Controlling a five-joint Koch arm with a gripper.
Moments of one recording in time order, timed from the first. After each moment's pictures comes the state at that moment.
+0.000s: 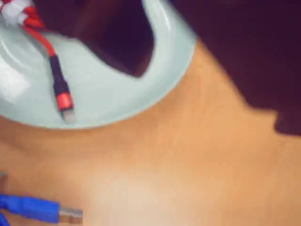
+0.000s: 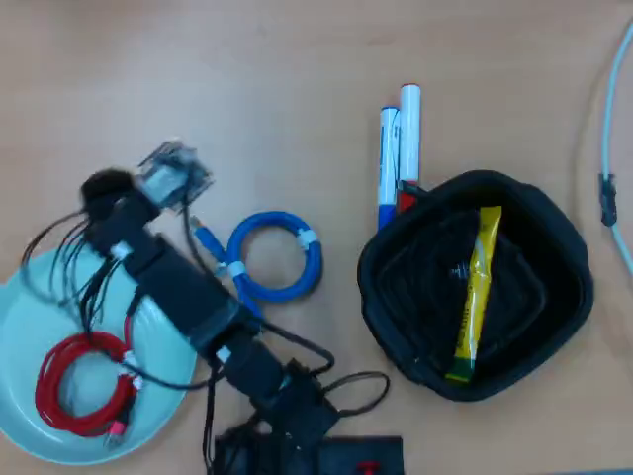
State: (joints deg) arm 49.9 72.9 35.0 97.8 24.3
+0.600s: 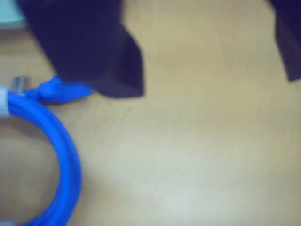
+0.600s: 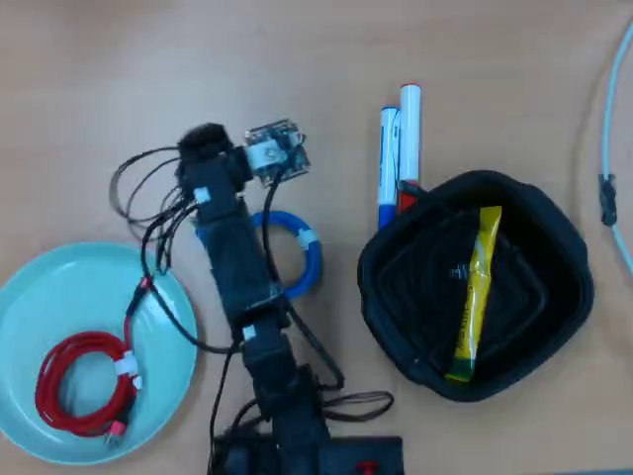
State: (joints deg) arm 73.6 73.1 43.4 95.0 -5.8
